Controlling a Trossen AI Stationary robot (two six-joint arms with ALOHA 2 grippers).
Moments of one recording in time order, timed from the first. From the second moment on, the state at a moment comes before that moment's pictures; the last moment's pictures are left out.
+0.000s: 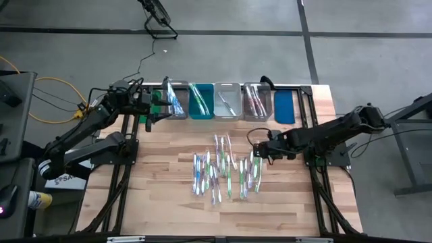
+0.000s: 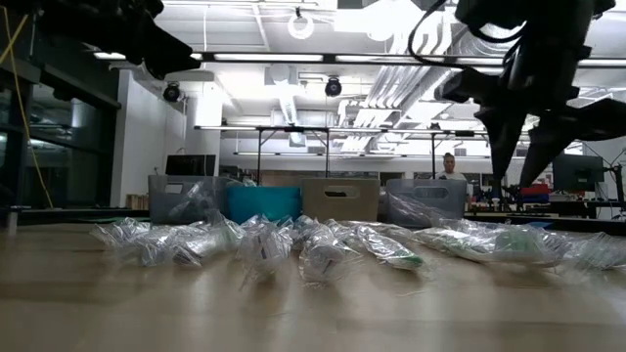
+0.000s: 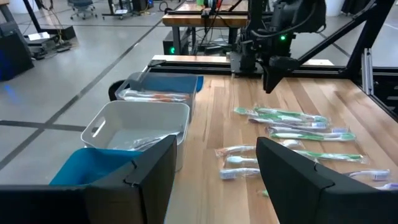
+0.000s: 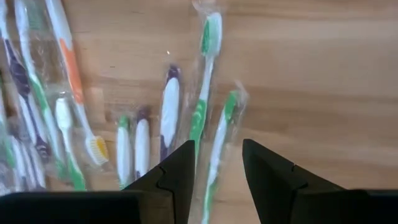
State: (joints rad) left arm 0.82 0.60 0.61 -0.26 0.68 0.23; right arm 0.19 1.32 0.78 -0.76 0.14 1.77
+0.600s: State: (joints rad) left arm 0.82 0.60 0.61 -0.32 0.68 0.34; right arm 0.24 1.51 0.78 -0.62 -0.02 1.89
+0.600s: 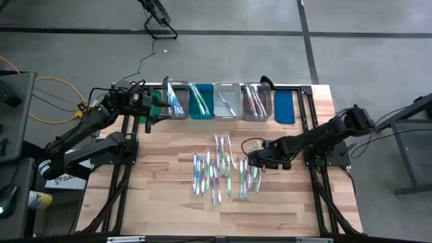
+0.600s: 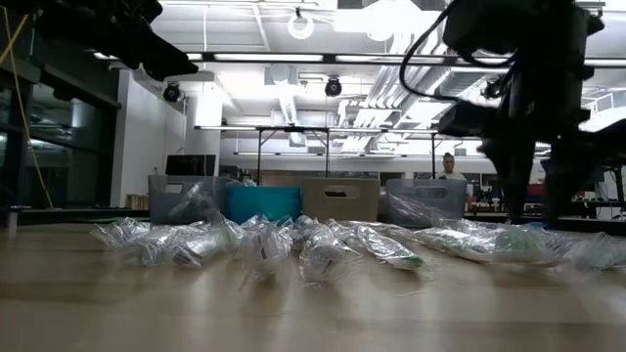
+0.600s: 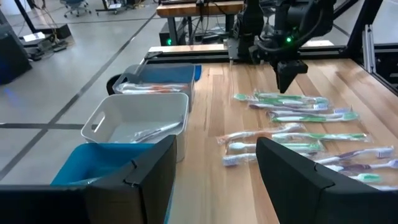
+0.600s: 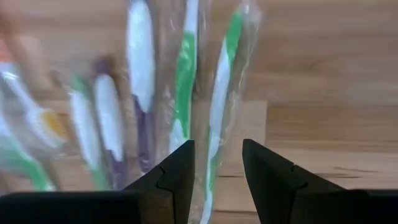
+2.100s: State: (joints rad) left arm 0.82 0.96 0.66 -0.03 0.78 0.26; right arm 0.25 1.18 0.79 -0.74 0.36 1.71
